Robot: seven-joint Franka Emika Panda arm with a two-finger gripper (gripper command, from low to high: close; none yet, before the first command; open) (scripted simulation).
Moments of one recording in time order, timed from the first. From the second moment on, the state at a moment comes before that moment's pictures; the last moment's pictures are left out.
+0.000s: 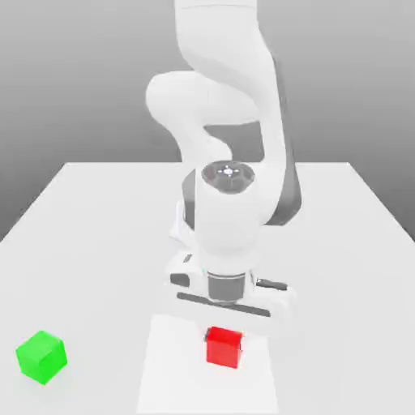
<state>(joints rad) 0.01 0.27 0.04 -2.71 -0.07 2.98 1.21</state>
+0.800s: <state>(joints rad) -0.42 0.28 -0.13 -2.44 0.09 2.72 0.85</state>
